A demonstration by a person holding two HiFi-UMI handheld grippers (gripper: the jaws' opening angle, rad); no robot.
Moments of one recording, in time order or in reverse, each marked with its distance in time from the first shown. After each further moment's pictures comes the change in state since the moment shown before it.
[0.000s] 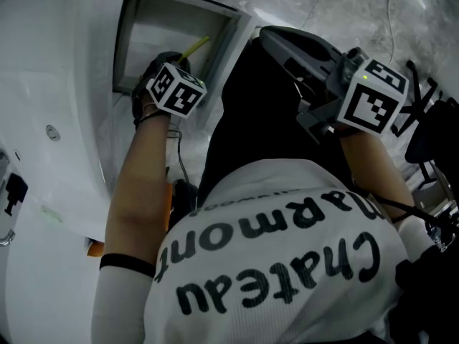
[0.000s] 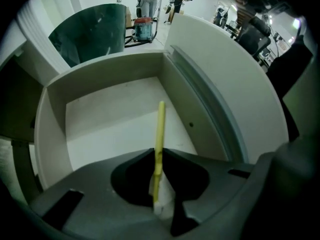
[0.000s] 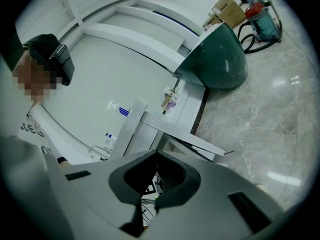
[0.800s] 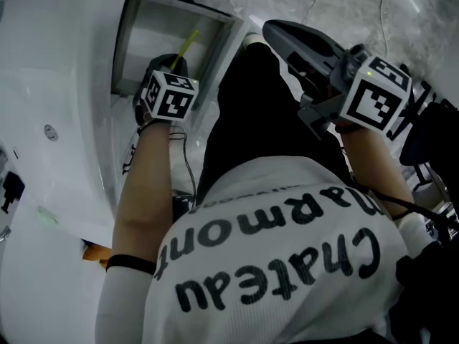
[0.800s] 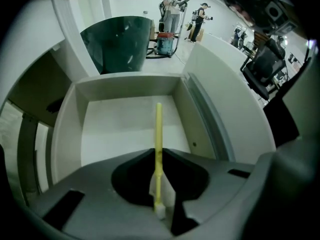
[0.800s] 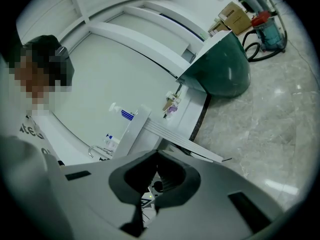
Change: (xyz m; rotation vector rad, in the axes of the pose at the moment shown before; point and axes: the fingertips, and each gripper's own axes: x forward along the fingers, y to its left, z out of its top) left arm -0.028 0.009 0.022 -0.217 -0.149 0.065; right arm -0.019 0.013 0.028 -0.066 -0.031 0.002
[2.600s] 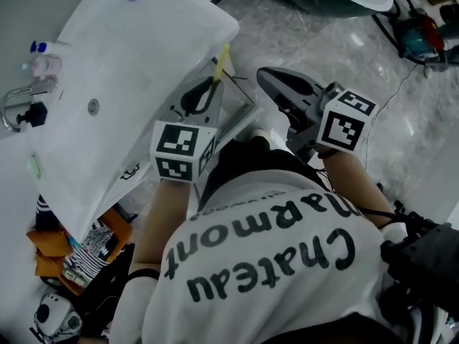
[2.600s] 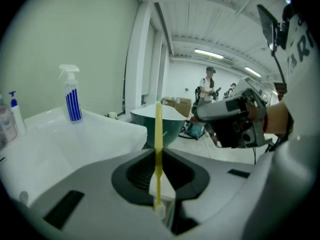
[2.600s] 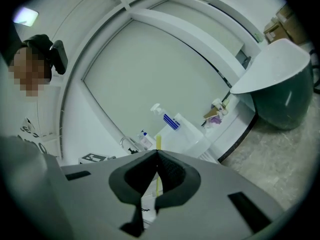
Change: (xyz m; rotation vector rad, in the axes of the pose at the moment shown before) left arm -0.300 0.042 0.155 -0.457 -0.784 0.233; right arm 0.022 0.151 0.090 -0.349 0.109 0.311
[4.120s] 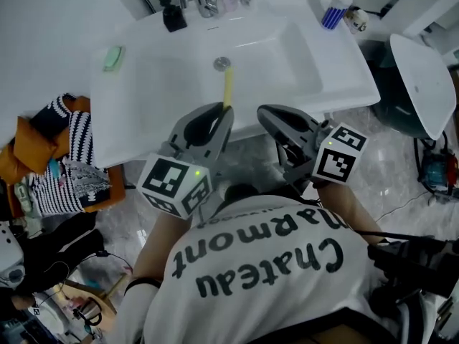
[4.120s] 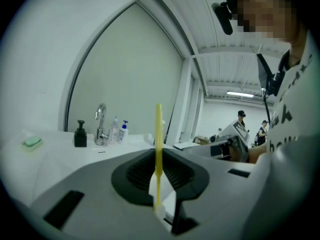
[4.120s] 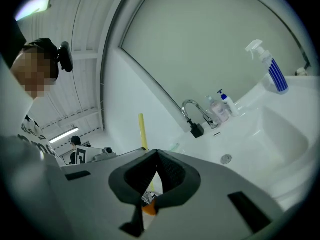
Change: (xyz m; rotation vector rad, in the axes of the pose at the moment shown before) left arm -0.387 0.154 -0.073 -0.280 -0.428 0.369; right arm 0.217 0.322 -0.155 -0.199 0.280 0.466
